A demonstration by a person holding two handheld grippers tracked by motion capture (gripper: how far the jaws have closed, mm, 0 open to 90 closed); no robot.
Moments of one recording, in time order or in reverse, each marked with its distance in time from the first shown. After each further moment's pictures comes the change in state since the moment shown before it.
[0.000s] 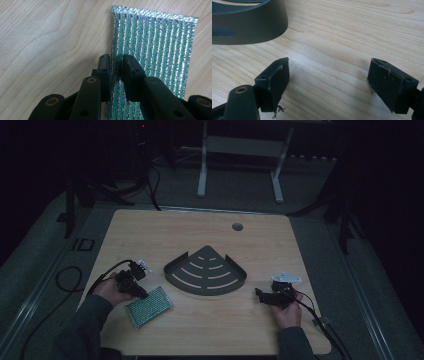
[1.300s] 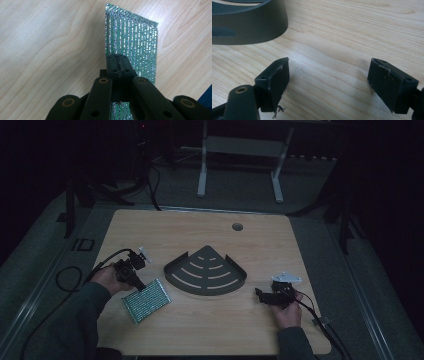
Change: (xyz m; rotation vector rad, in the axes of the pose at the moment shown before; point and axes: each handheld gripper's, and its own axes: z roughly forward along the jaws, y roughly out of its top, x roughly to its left) left arm 0.006 0.020 -0.037 0.051 -0.029 -0.026; right arm 0.000 0.000 0.000 0.000 0.001 0.000
